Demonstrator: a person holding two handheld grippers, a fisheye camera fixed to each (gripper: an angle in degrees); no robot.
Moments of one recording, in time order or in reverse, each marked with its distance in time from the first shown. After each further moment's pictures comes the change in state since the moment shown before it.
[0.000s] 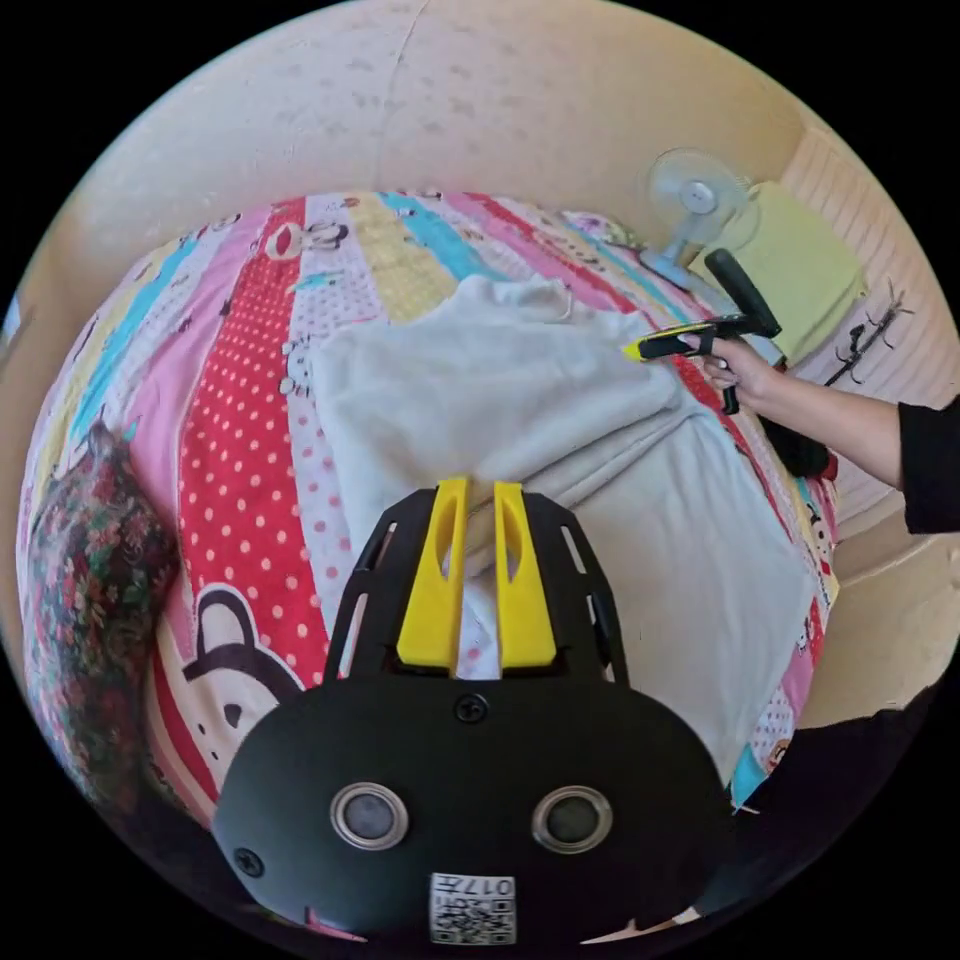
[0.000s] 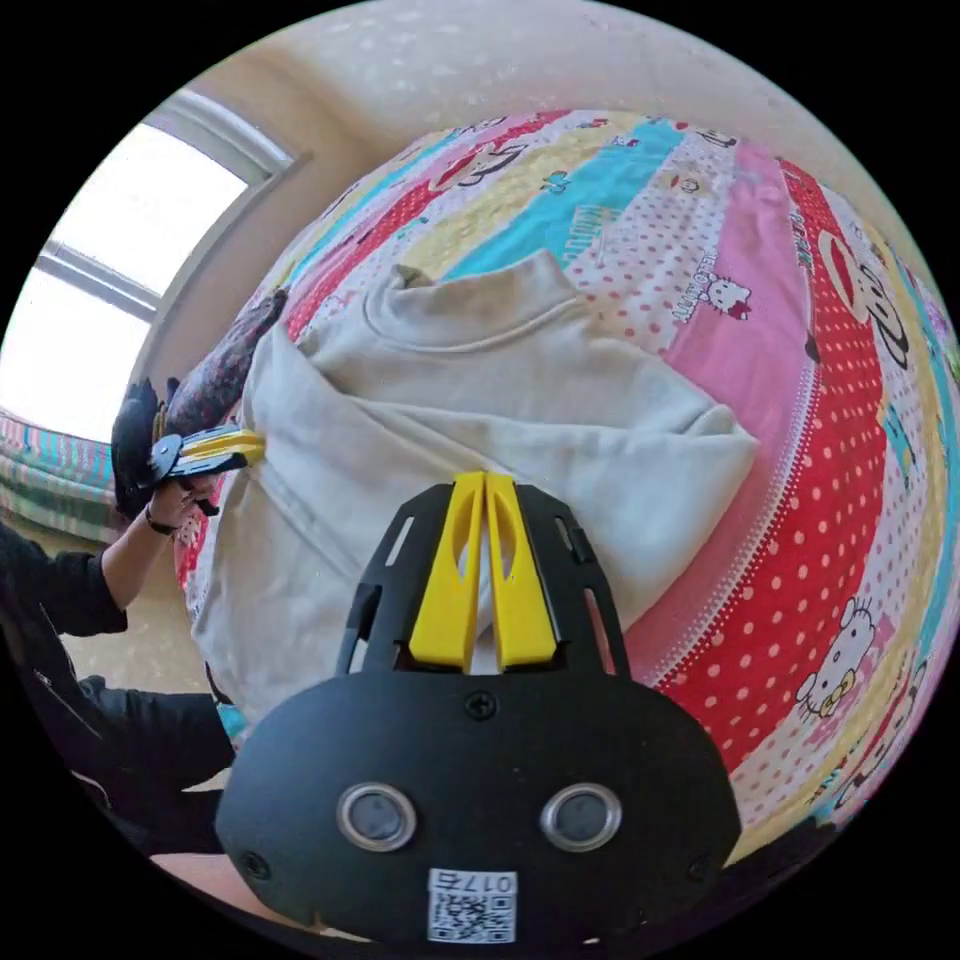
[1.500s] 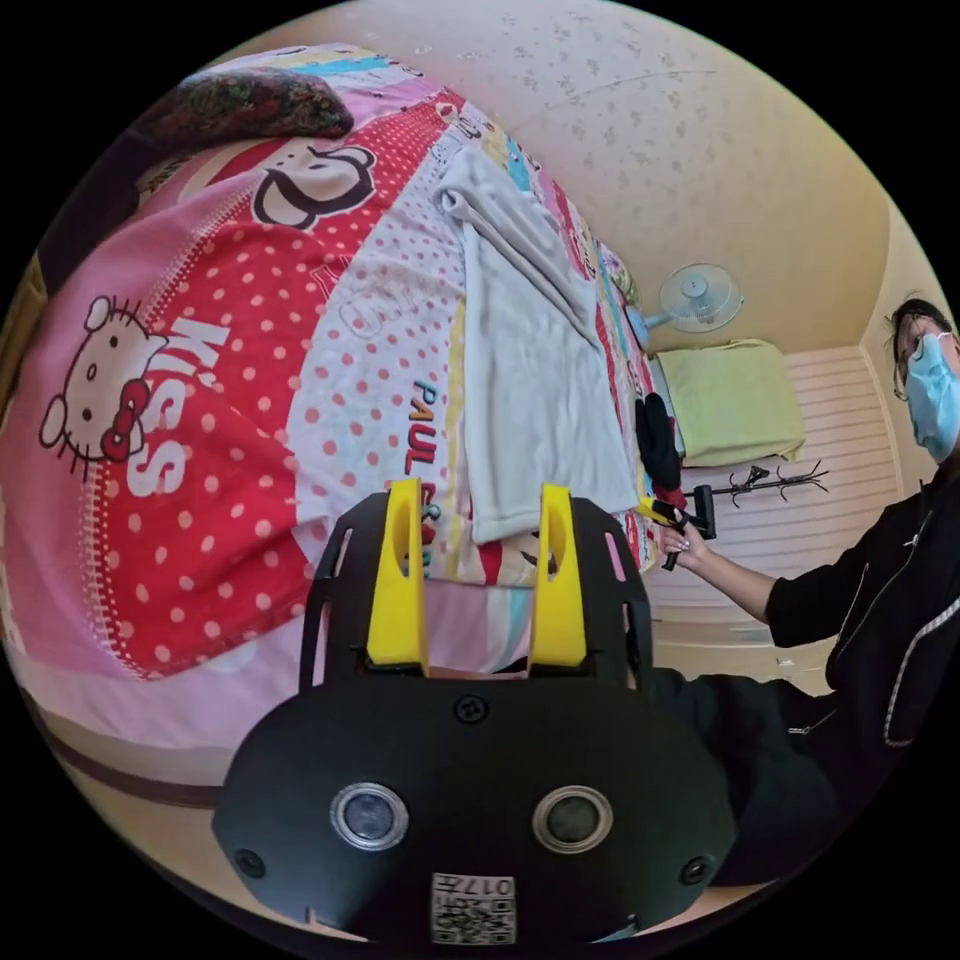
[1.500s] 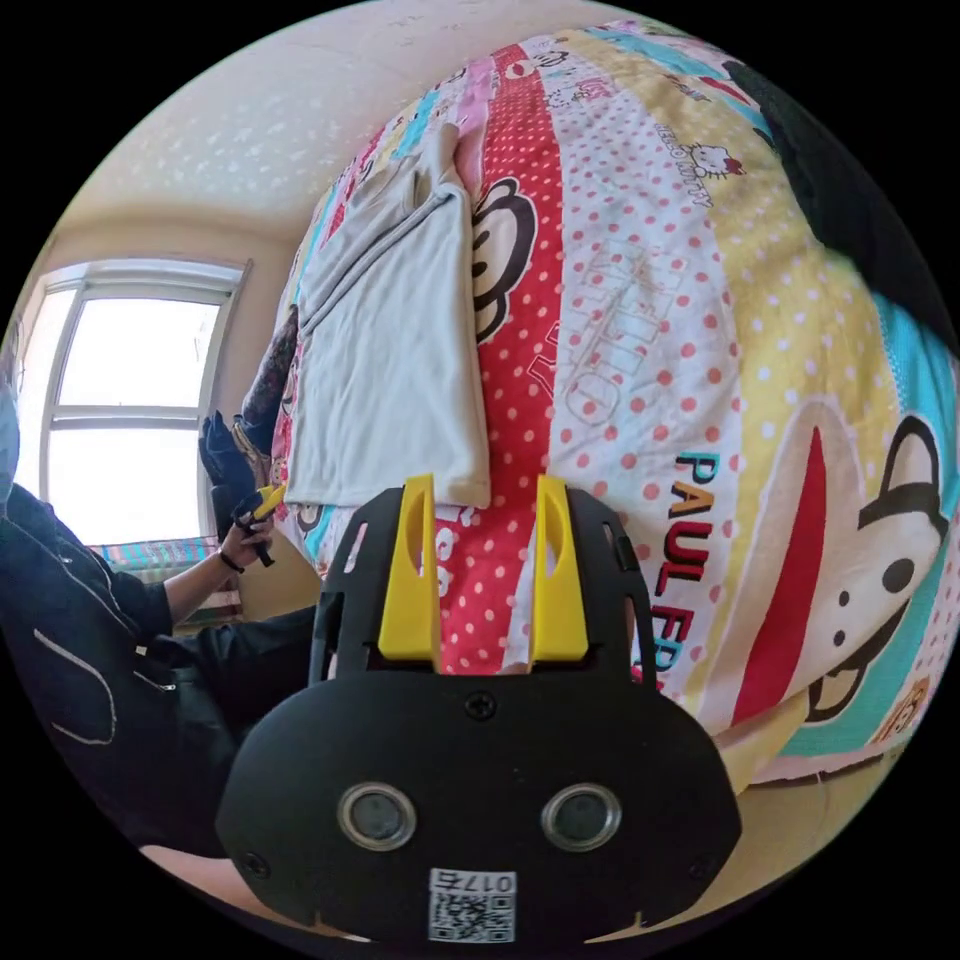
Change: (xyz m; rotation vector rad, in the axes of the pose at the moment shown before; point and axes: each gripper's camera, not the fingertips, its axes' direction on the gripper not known) left arm -0.041 0.252 -0.164 -0.043 0.415 -0.456; right arm -0.129 0.392 -0.274 0.109 -0.254 0.534
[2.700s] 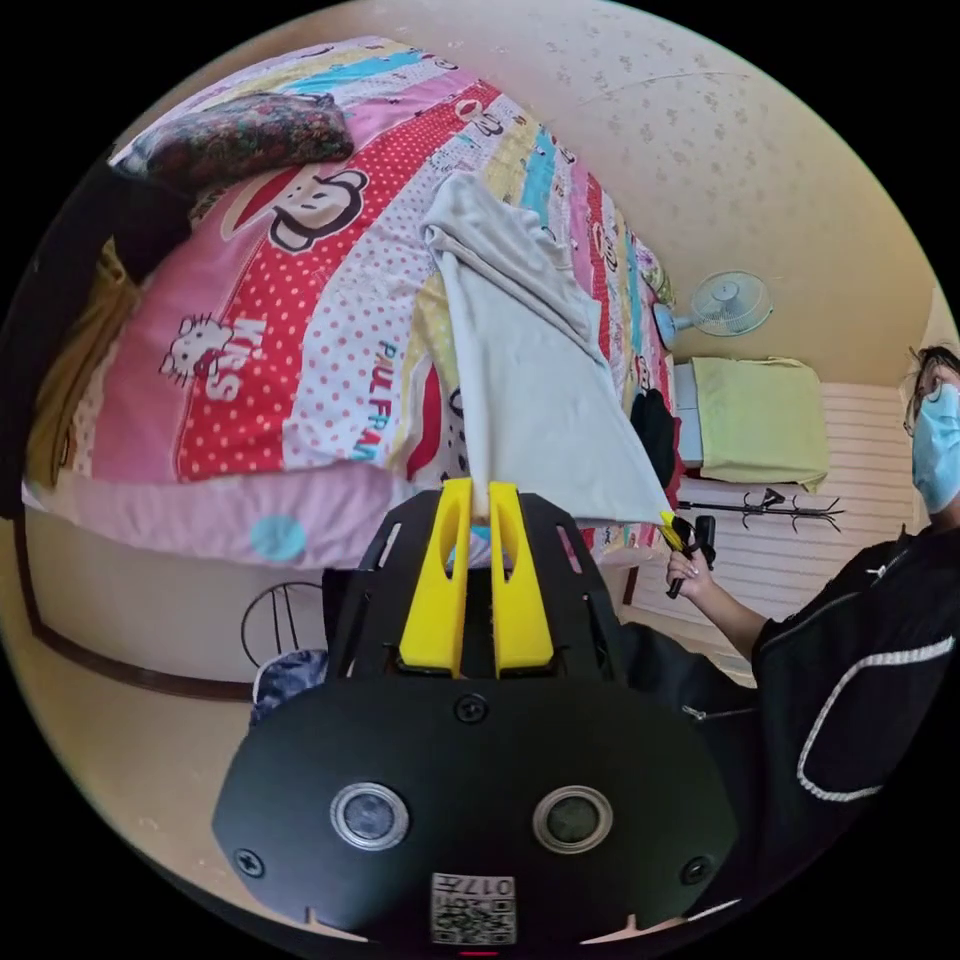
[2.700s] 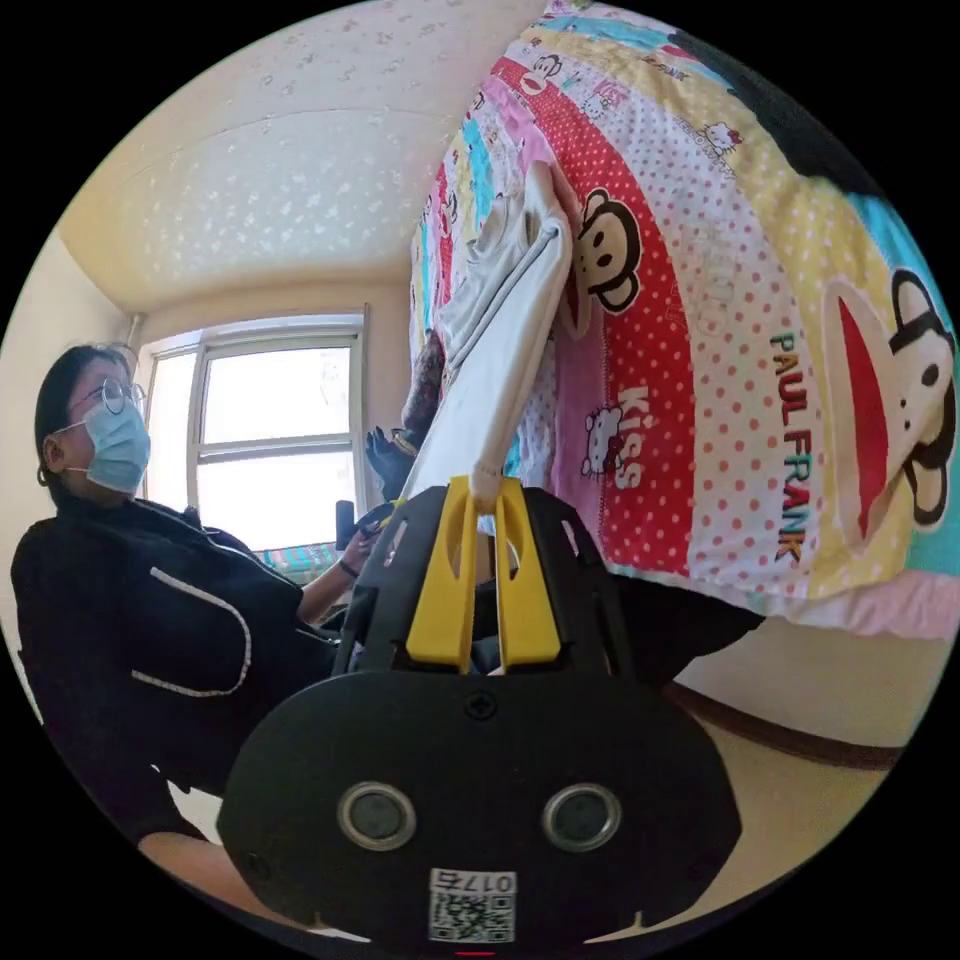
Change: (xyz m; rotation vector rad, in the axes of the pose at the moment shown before) left arm 0.122 -0.049 -0.124 -0.083 -0.059 -0.195; right arm -0.040 0.054 -0.182 -0.022 -0.445 0.100
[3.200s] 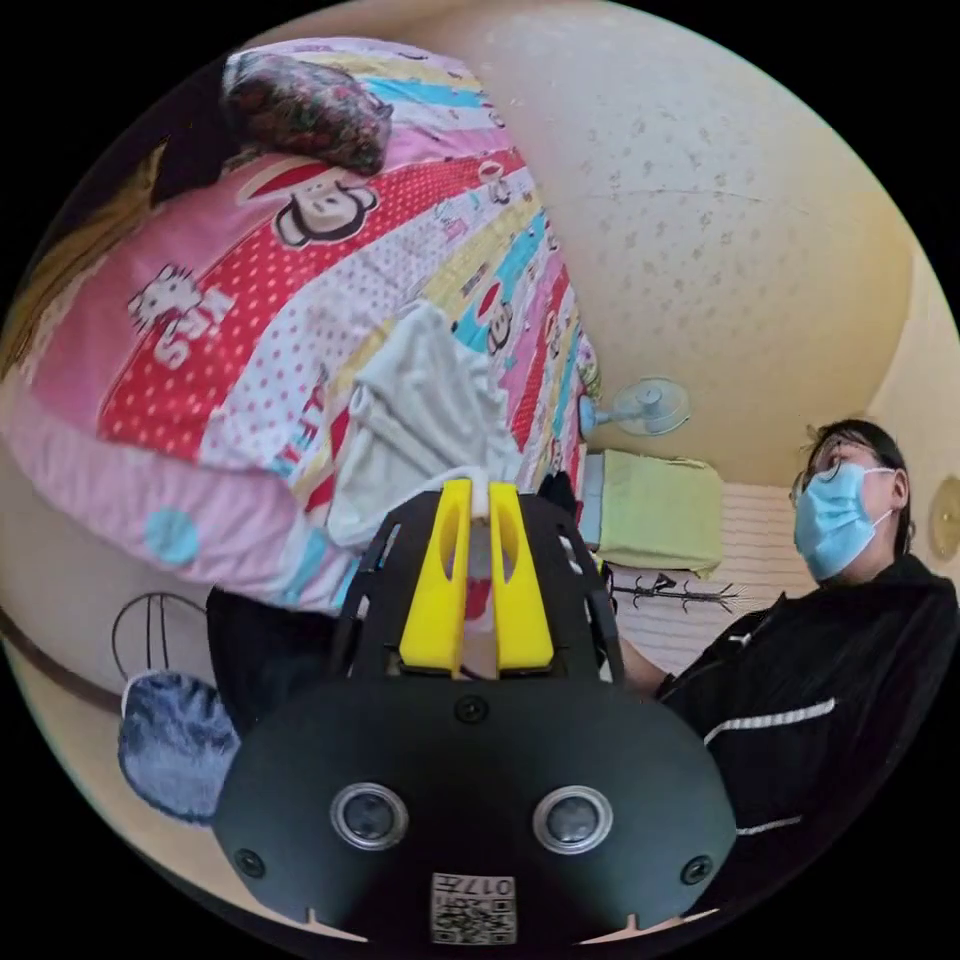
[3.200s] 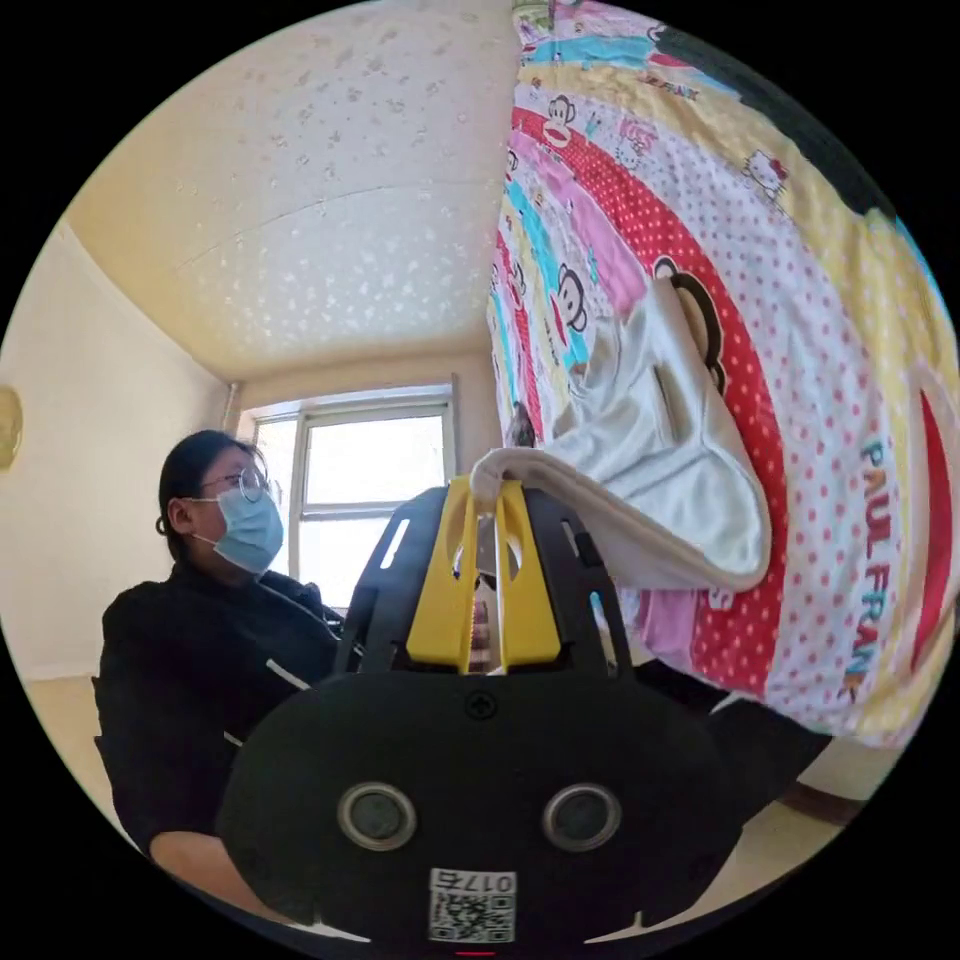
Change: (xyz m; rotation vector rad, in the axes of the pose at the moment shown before) left arm 0.003 -0.057 -0.009 0.287 0.345 -0.085; right arm 0.018 -0.106 -0.015 0.200 -0.332 -0.014
